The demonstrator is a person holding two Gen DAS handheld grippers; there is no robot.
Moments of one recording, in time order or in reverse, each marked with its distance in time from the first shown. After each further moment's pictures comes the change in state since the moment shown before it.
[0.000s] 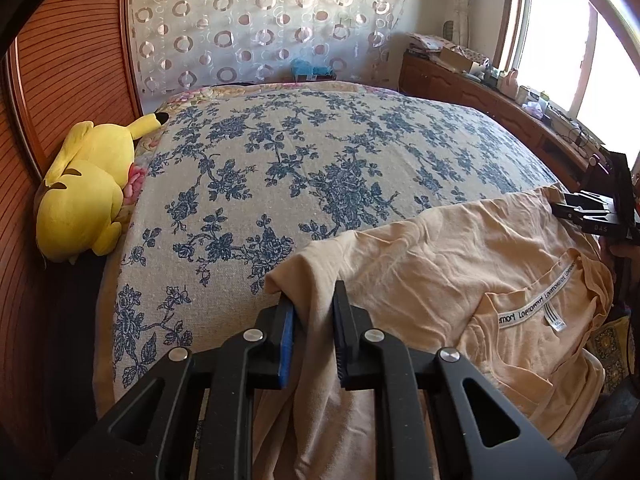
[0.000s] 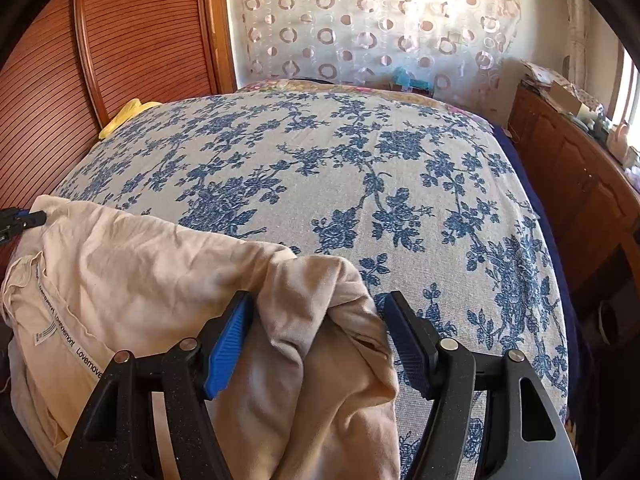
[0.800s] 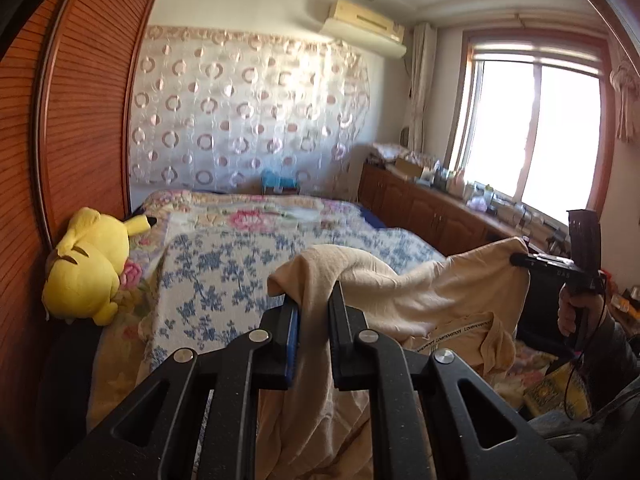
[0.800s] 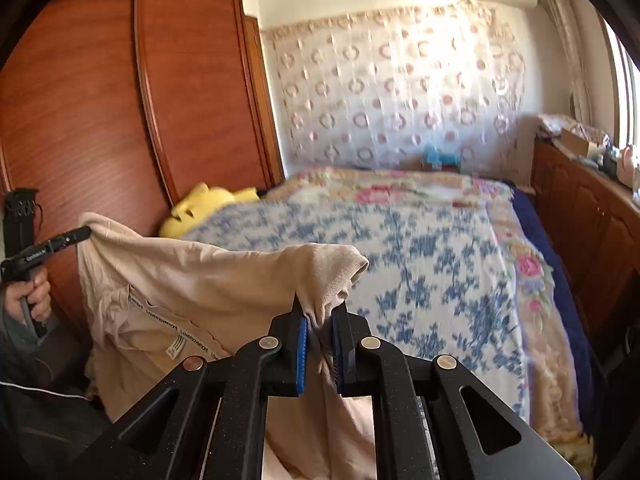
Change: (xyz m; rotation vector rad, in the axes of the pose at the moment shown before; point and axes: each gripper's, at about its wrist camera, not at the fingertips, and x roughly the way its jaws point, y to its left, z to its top) left arm -0.187 -0.032 0.001 -0.028 -0.439 -0.138; right arm -0.189 0.007 -0.020 0.029 -0.333 0.155
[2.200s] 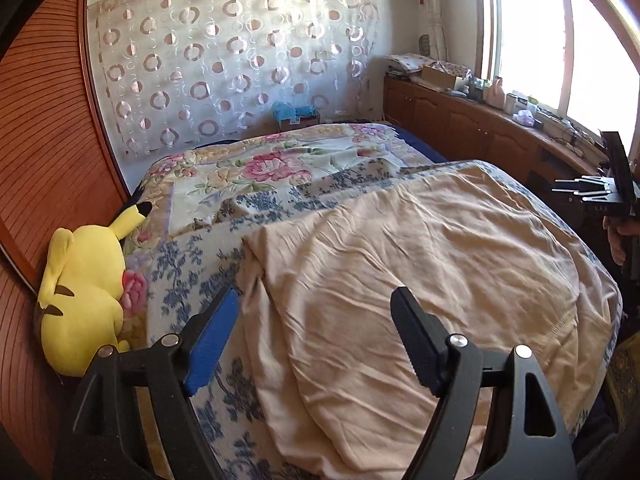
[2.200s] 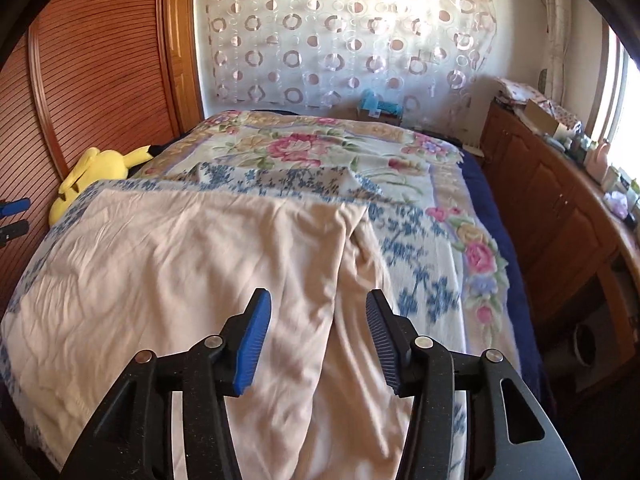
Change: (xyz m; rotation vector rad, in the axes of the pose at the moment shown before) left arm 0.254 0.057 0.036 0.174 0.333 0.108; right arm 0.182 -0.108 0.040 0.005 0.257 -0.247
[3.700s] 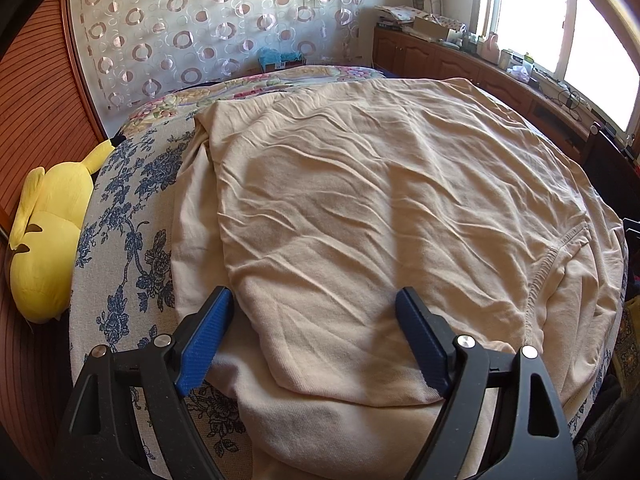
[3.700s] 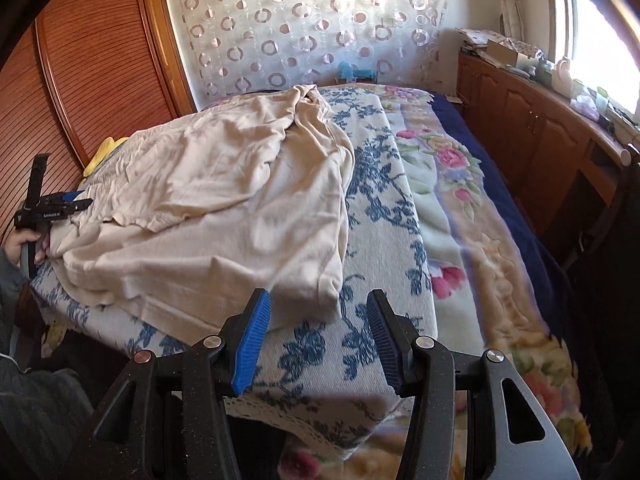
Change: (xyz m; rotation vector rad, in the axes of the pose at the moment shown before) left arm 0.033 -0.029 -0.077 -0.004 0.179 -0.039; right arm -0.138 -0.042 -0.165 0.145 0.048 0.012
